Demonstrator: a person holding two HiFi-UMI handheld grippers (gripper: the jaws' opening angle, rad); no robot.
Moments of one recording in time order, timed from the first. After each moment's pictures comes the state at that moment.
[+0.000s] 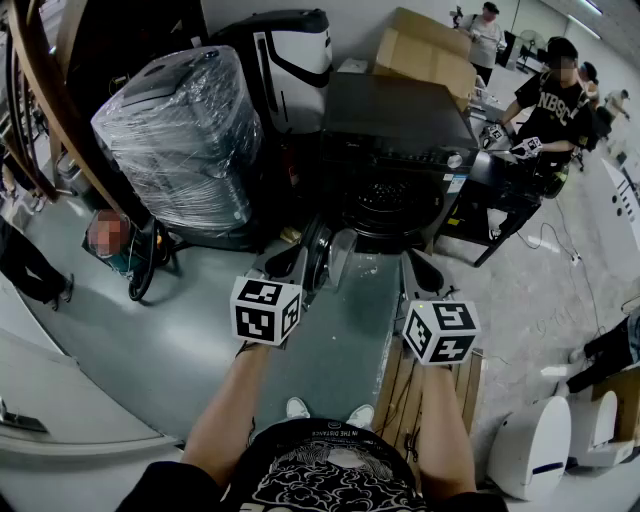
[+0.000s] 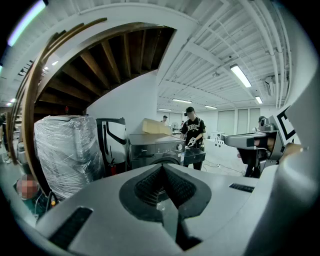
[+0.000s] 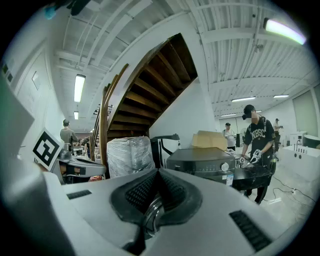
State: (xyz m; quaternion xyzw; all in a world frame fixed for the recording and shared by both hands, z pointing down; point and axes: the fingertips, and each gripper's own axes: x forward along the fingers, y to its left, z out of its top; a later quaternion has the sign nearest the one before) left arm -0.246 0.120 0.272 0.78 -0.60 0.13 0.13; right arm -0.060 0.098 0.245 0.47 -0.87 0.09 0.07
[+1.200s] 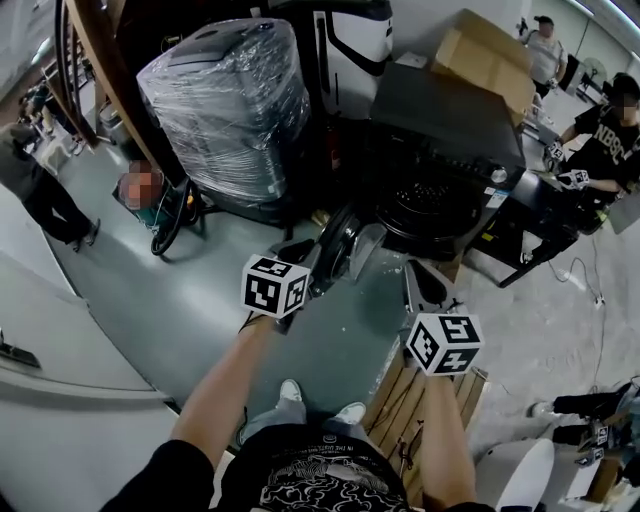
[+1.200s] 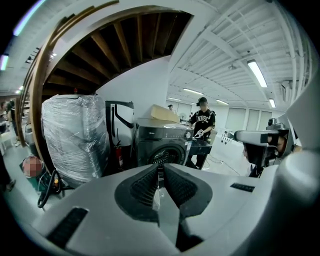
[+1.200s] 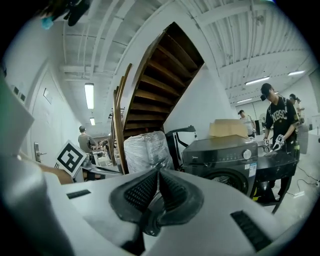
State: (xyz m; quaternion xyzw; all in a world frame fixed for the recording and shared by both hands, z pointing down) left arm -0.267 0.109 0.342 0.74 -0.62 0.15 0.21; right arm -0.084 0.091 0.287 0.37 -0.92 0.13 0.07
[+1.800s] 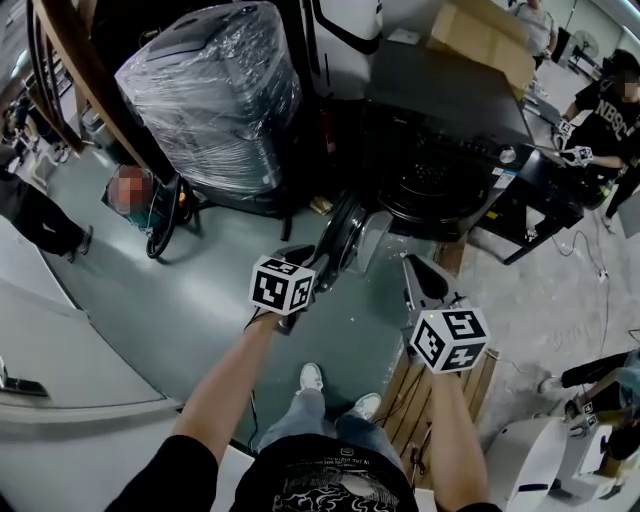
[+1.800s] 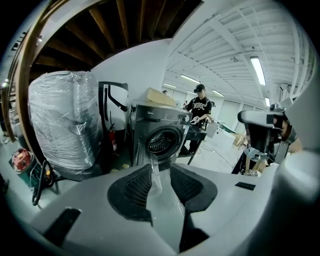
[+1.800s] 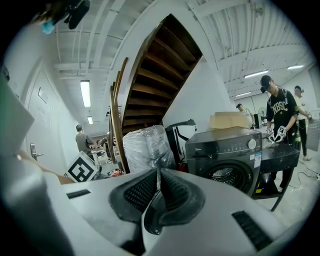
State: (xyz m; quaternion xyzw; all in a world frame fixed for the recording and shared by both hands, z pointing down) left arm -0.293 0.094 0.425 0.76 -0.56 0.20 0.27; right arm -0.125 0.083 0.318 0.37 -0.91 0.16 0.08
